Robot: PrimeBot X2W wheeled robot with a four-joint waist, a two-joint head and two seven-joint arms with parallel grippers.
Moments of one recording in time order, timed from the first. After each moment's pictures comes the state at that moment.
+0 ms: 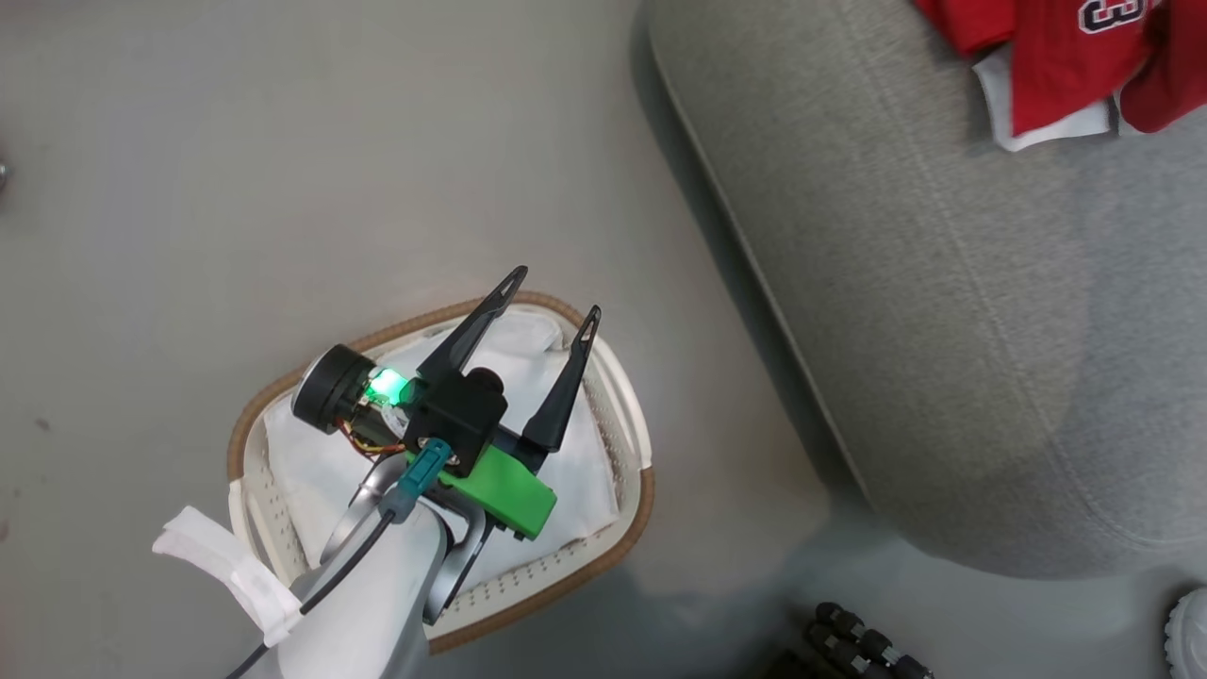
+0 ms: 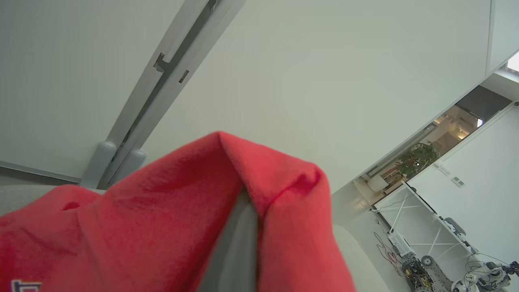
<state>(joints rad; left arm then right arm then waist) -0.45 0.16 -0.57 0.28 -0.16 -0.10 -0.23 -1.05 -0.54 -0.12 0.55 -0.13 0.13 -0.26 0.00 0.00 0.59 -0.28</state>
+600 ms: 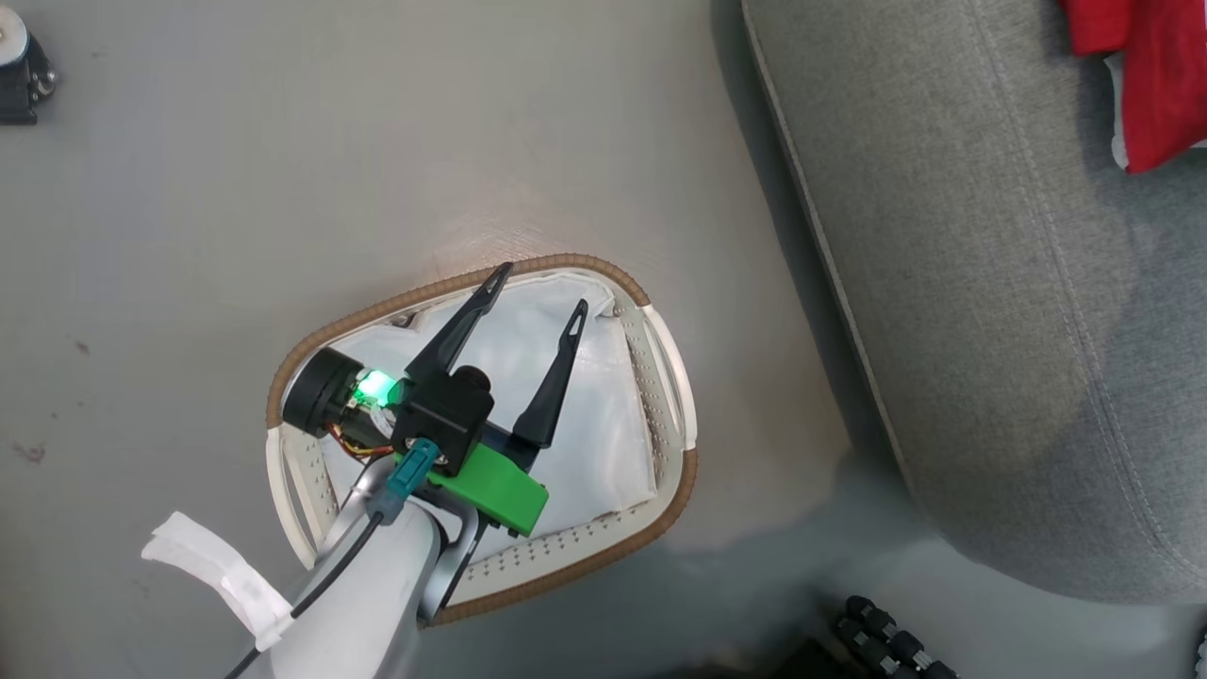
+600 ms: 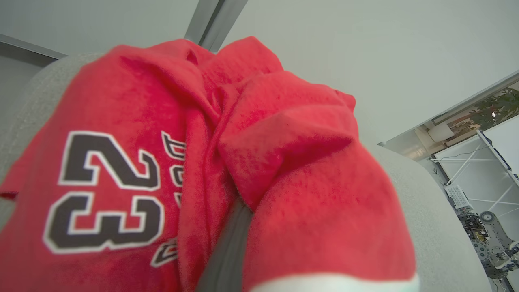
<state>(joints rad) -0.44 0.17 -0.57 0.27 -0.18 -0.07 -0.24 -0.89 -0.42 -0.19 0.69 -0.22 0.13 -0.26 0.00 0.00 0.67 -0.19</state>
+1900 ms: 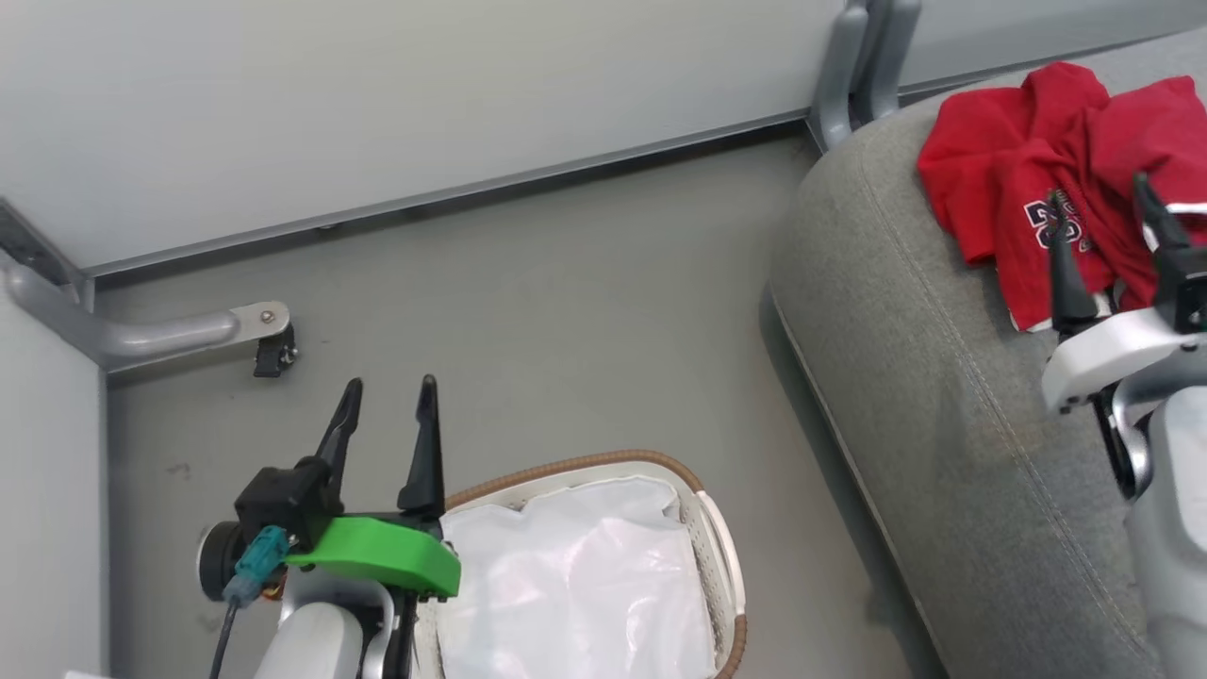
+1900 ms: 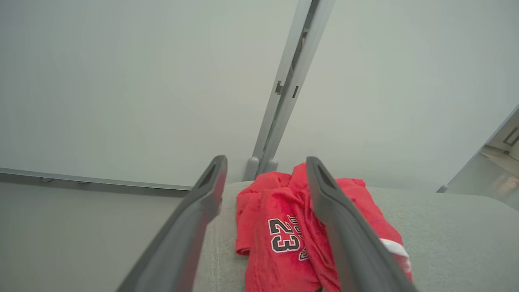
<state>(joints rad) -0.19 0.06 -0.24 0.30 -0.35 -0.05 -0.26 -0.52 -0.26 -0.10 0.47 -0.03 0.13 -0.26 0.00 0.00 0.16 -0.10</state>
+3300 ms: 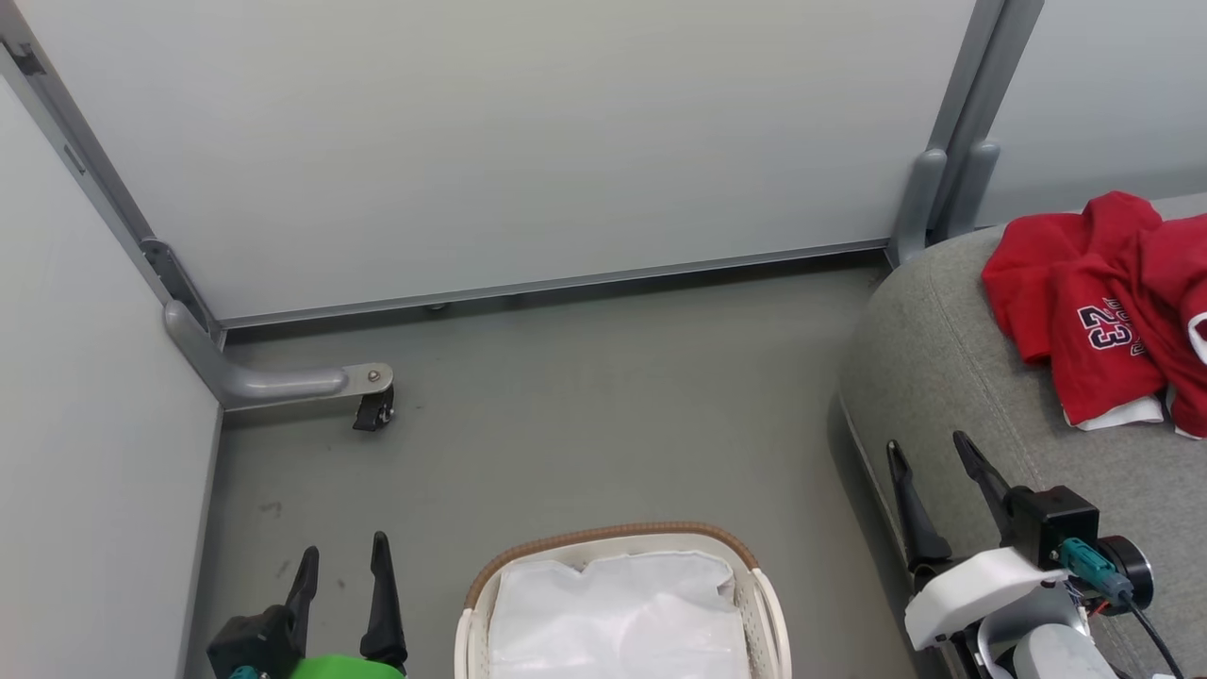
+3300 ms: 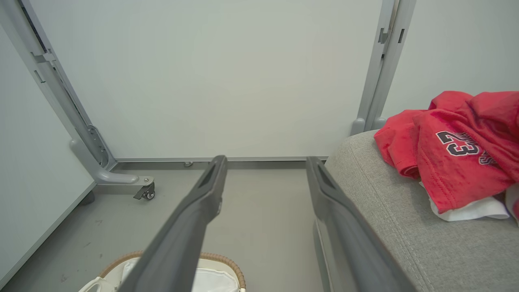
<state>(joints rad) 0.05 0.05 -0.13 0.32 -0.36 -0.02 -0.26 -0.11 -0.05 0.01 0.33 0.12 0.13 -0.26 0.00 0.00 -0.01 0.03</state>
